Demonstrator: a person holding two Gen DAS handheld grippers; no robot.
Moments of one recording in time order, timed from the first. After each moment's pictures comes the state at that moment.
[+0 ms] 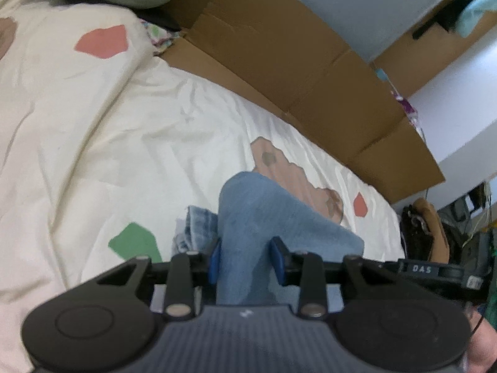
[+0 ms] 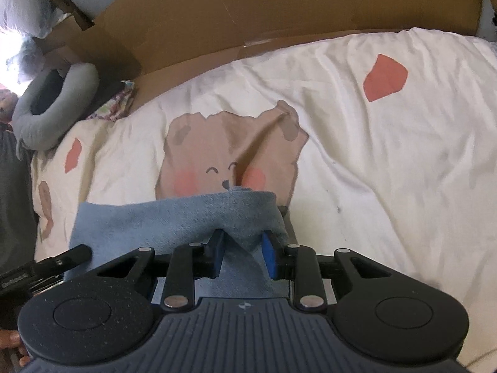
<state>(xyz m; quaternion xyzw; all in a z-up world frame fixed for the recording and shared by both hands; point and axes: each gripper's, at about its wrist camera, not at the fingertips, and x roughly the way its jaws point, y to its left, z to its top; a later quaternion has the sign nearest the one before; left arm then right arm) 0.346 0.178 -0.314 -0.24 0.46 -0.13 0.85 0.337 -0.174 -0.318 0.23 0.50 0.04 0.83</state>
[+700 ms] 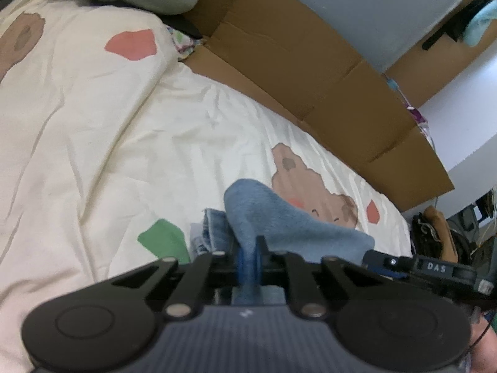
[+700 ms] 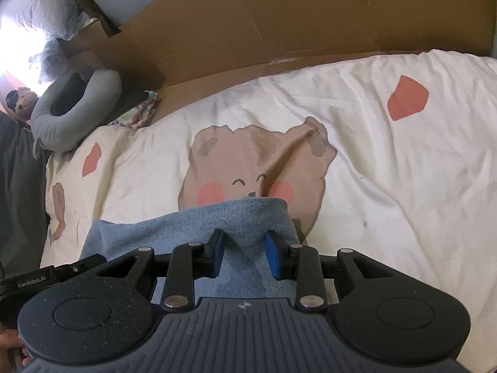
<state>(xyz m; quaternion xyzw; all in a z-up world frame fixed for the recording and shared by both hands) 0.328 0.197 -0.319 -0.25 0.44 -0.09 0.86 0.332 -0.156 -0.315 0.23 0.46 0.06 0.86</state>
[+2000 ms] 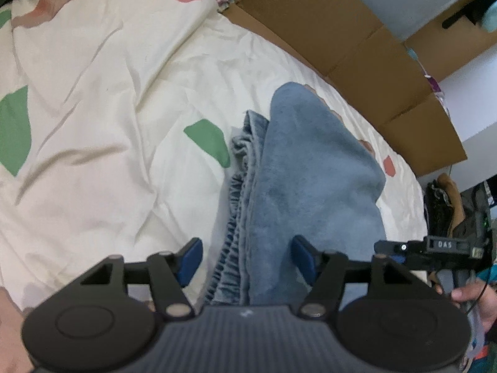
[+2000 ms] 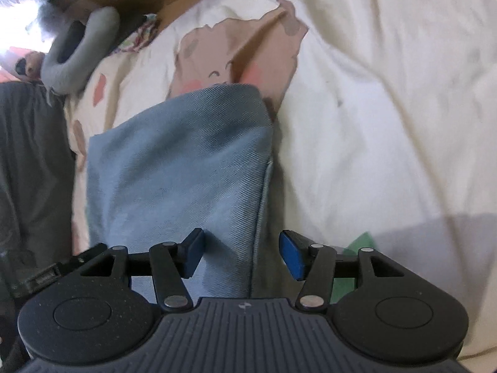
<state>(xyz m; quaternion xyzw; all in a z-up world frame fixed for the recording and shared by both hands) 0.254 0.200 -0.341 -0.26 0.50 -0.07 0.82 0.308 -0.197 -0.374 0.29 0.59 0.17 0.73</state>
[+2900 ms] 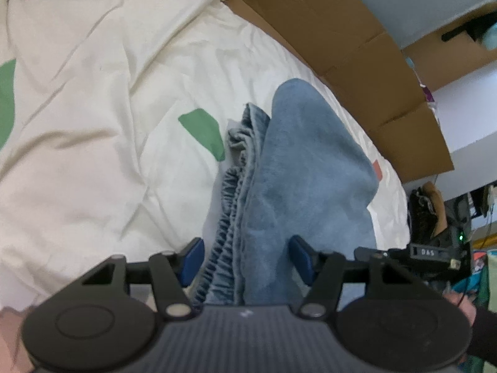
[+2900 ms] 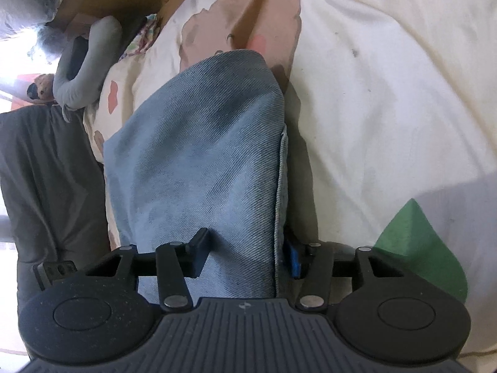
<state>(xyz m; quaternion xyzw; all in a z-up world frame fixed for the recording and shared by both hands) 0.259 0.209 -0.357 -0.31 0.50 -0.10 0.80 0.303 -0.190 -0.395 0.38 0.59 0.19 0.69</state>
